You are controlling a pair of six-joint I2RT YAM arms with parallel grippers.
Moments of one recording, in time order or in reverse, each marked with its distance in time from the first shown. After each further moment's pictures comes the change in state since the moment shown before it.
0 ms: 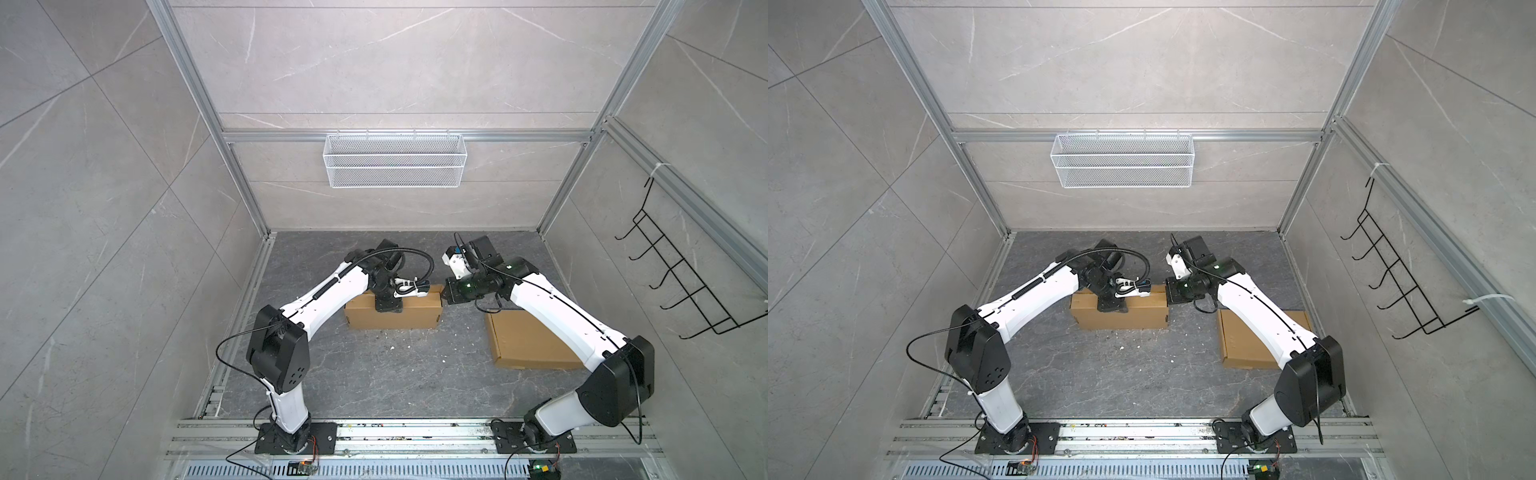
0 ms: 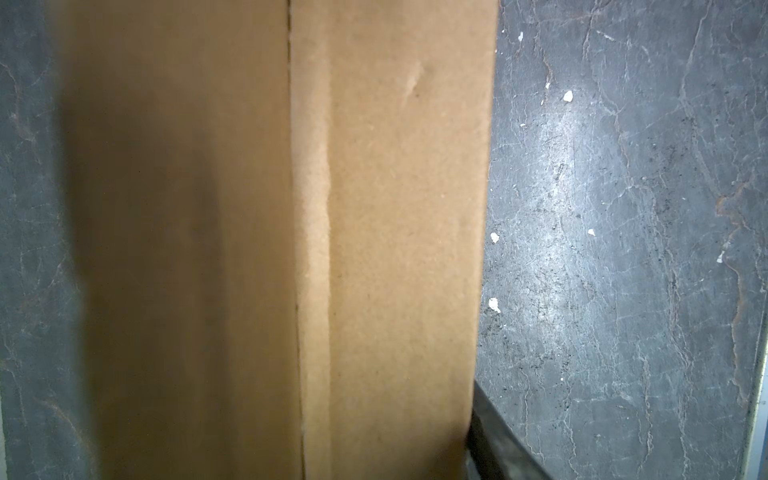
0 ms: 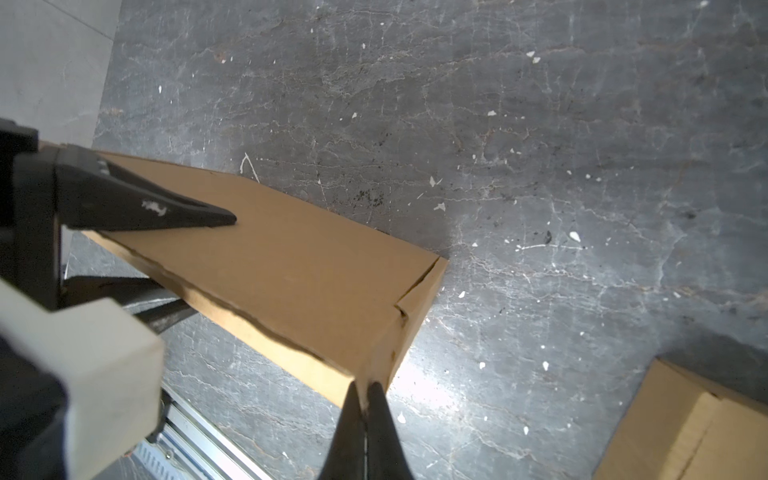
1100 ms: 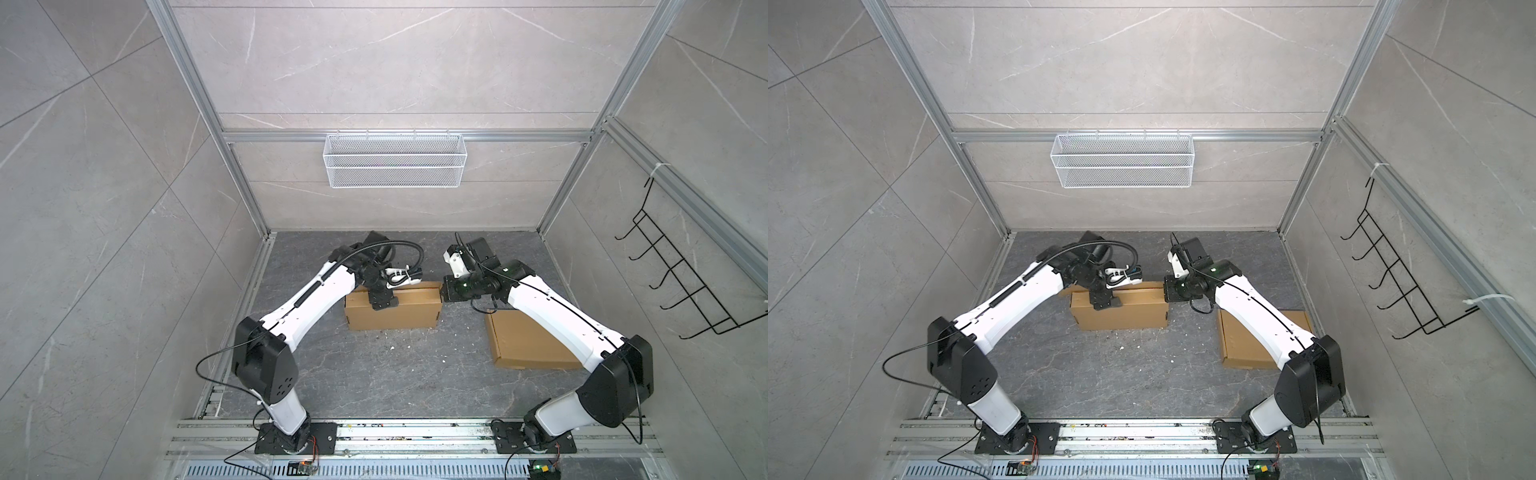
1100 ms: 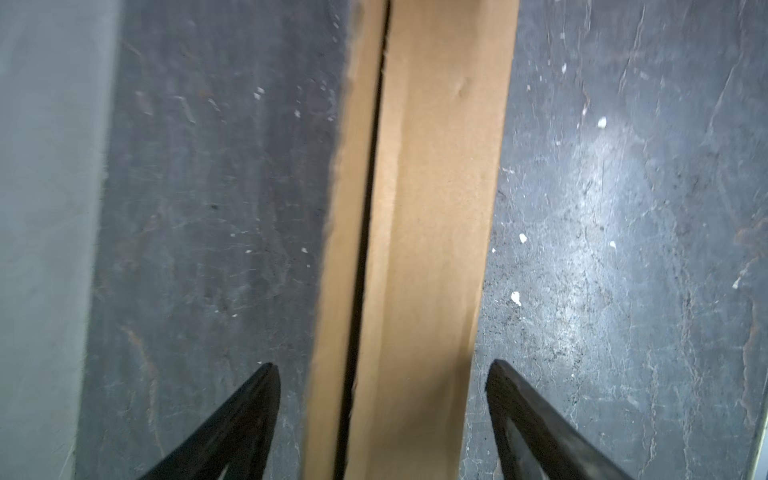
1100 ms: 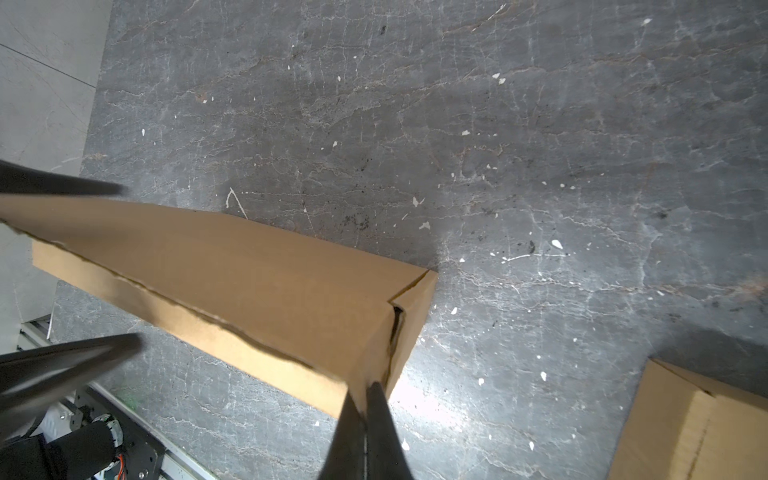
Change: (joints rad) left arm 0.063 -0.153 0.007 0.024 -0.026 -0.098; right arm 0.019 0.000 -0.024 0.066 0.080 0.068
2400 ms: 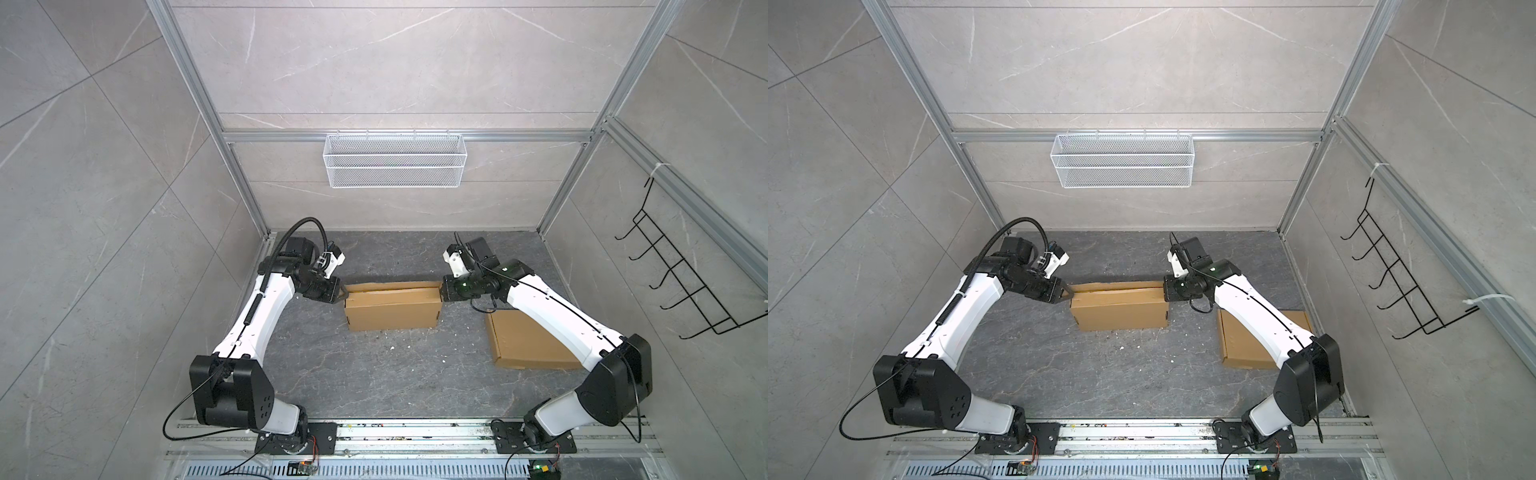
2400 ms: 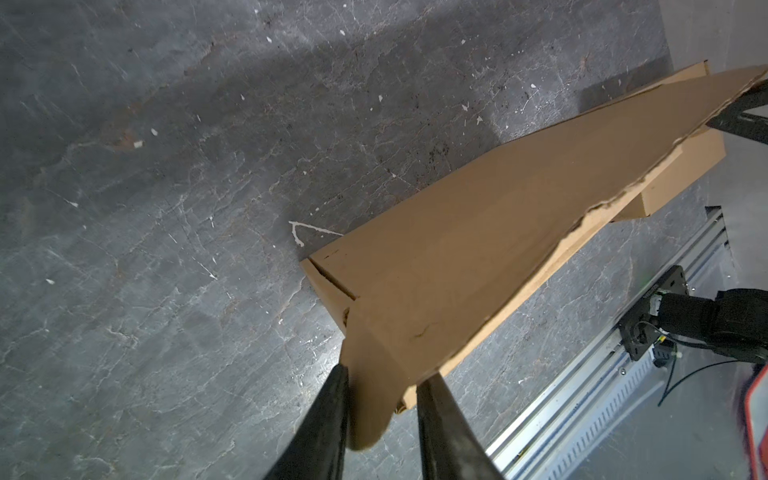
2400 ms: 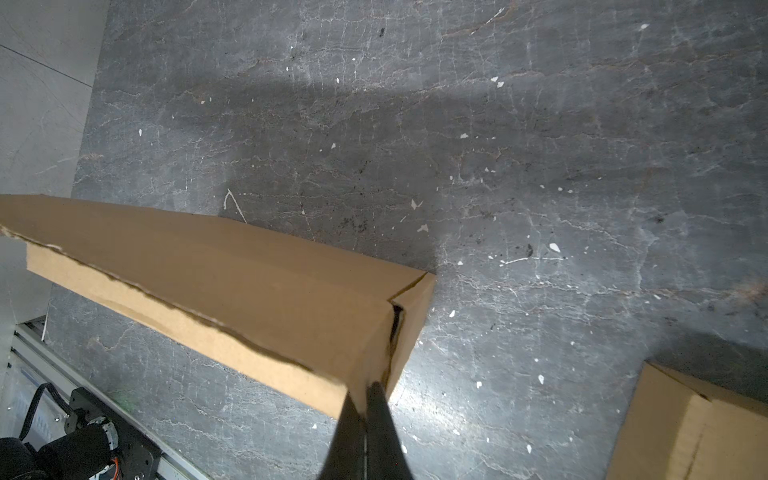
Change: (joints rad) left arm 0.460 -0.167 -0.254 -0.068 0.288 -0.649; right arm 0.000 0.008 0.006 0.001 0.003 -0.003
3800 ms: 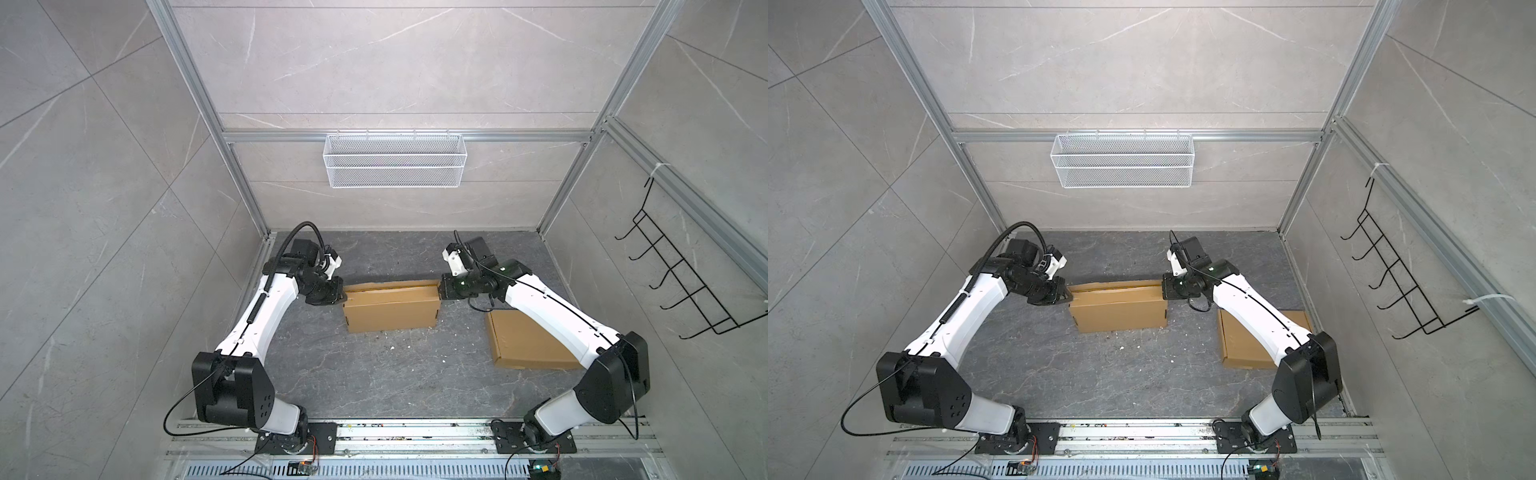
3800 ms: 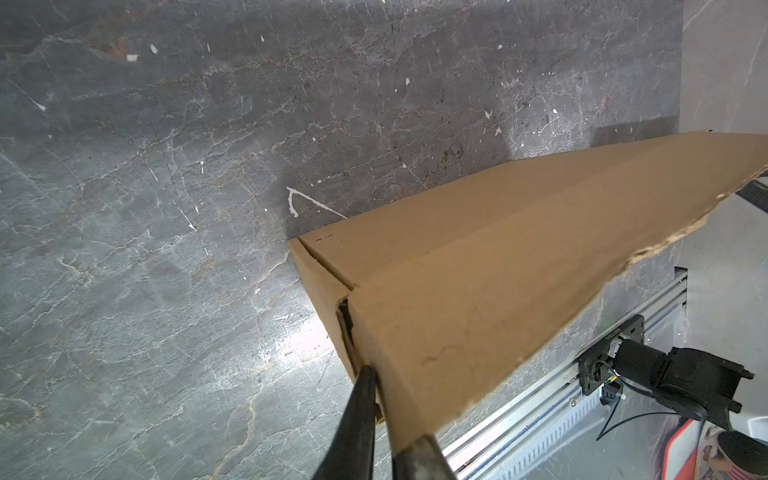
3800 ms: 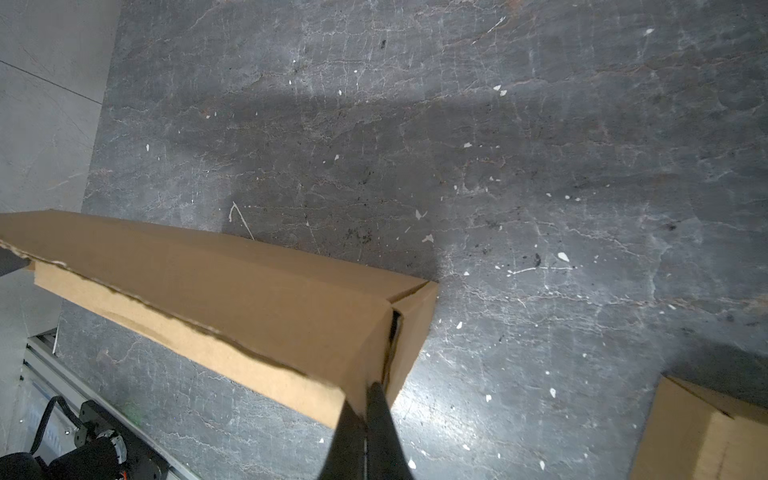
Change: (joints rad) left arm -0.035 0.003 -0.030 0.010 -0.039 -0.227; right arm 0.000 0.014 -0.003 0.038 -0.005 0.030
